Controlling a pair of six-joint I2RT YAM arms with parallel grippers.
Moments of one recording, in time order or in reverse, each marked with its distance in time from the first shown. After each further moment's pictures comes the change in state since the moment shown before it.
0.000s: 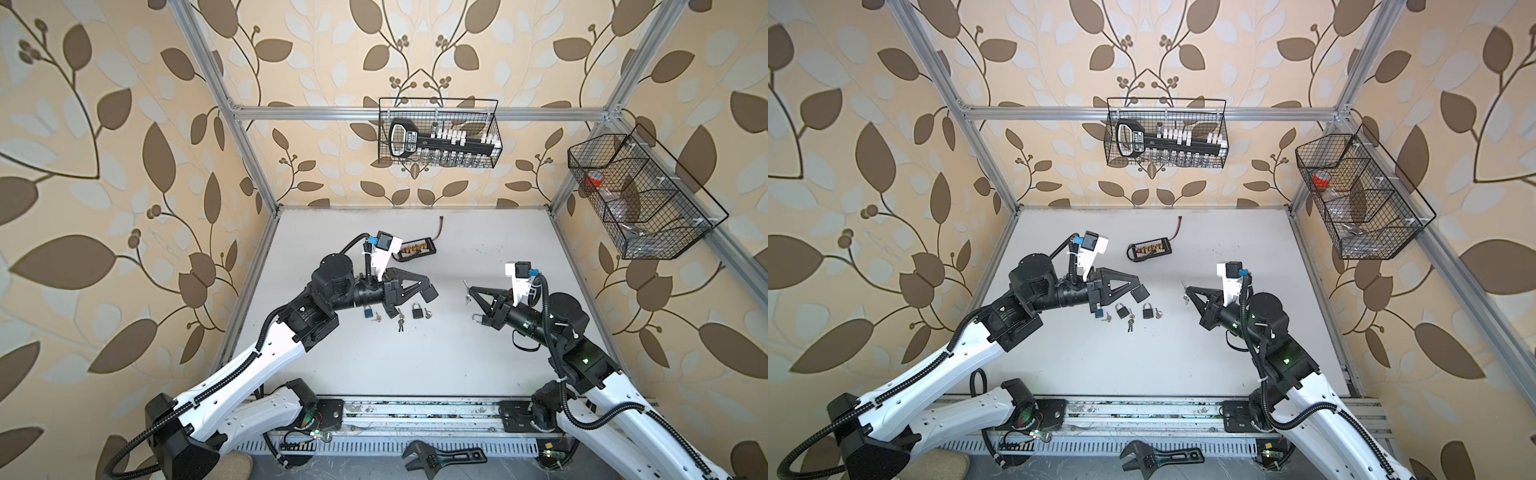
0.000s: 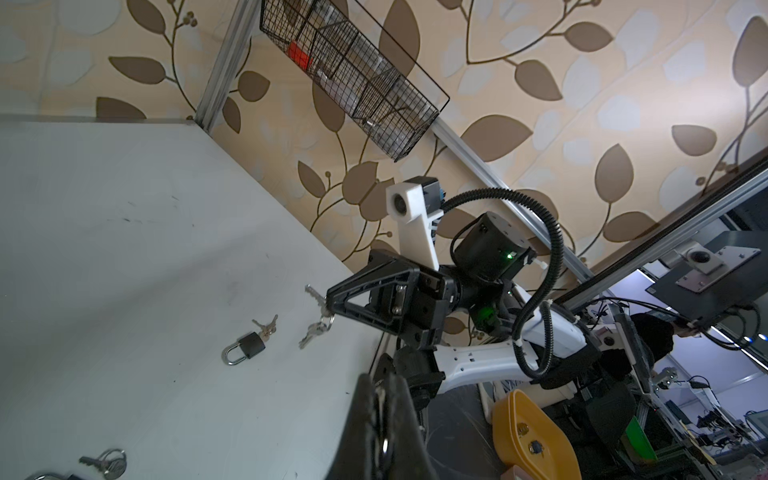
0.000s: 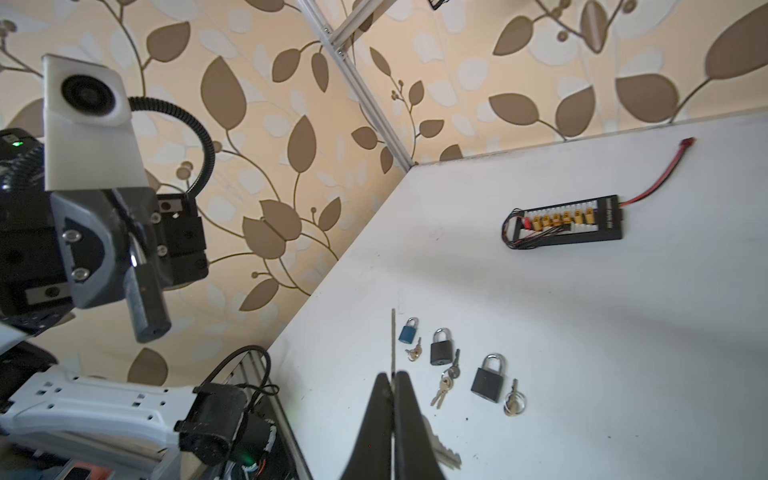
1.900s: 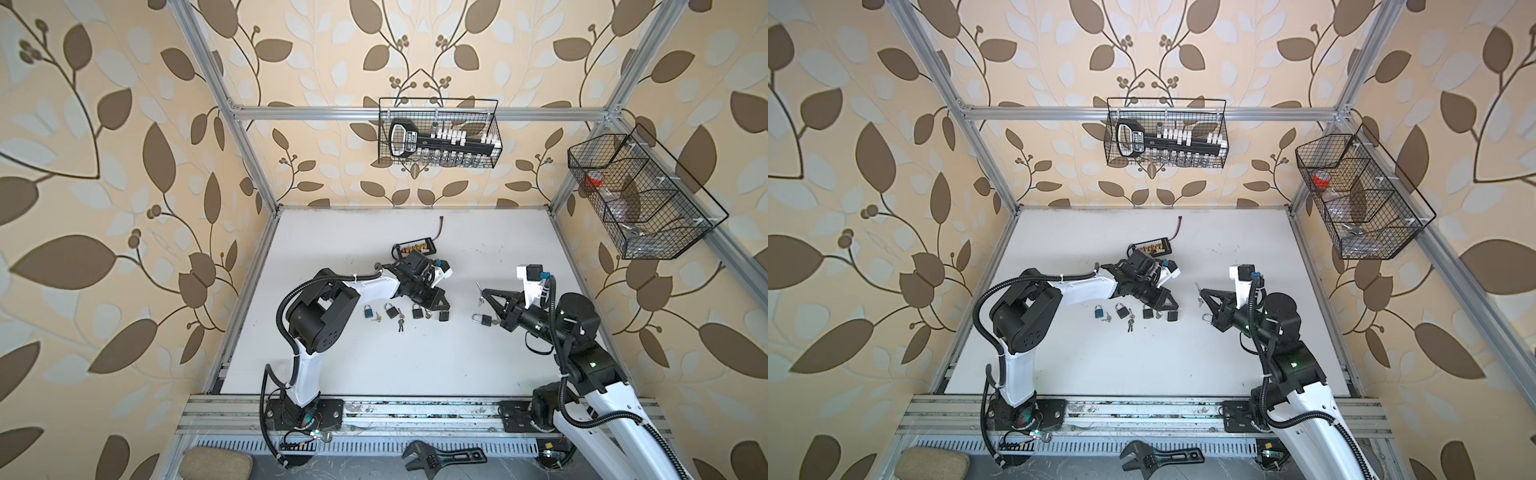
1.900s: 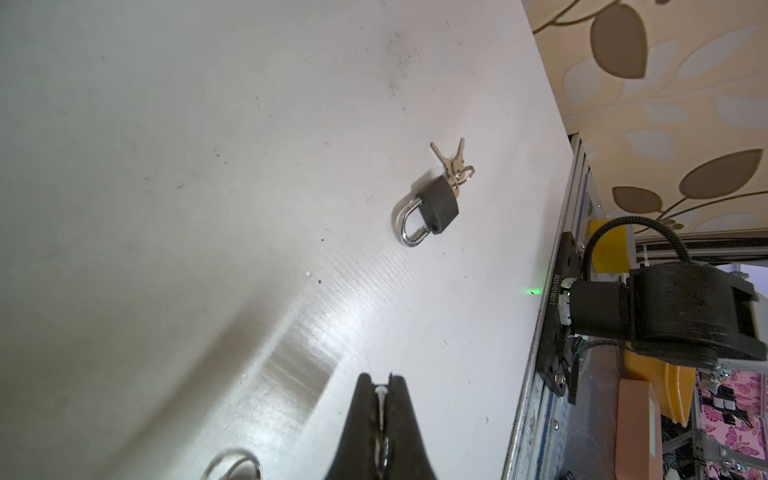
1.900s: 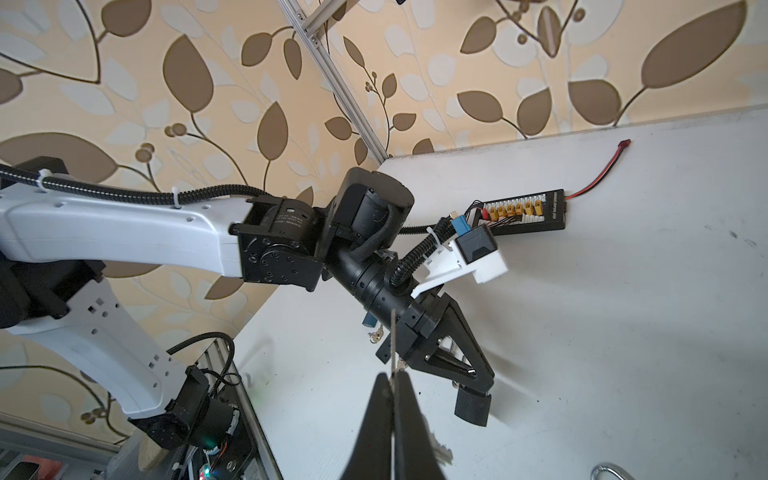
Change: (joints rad) left arm 0.010 0.999 0.352 -0.176 0.084 0.345; right arm -0.206 -0.050 -0.024 -0.097 -0.212 -0.113
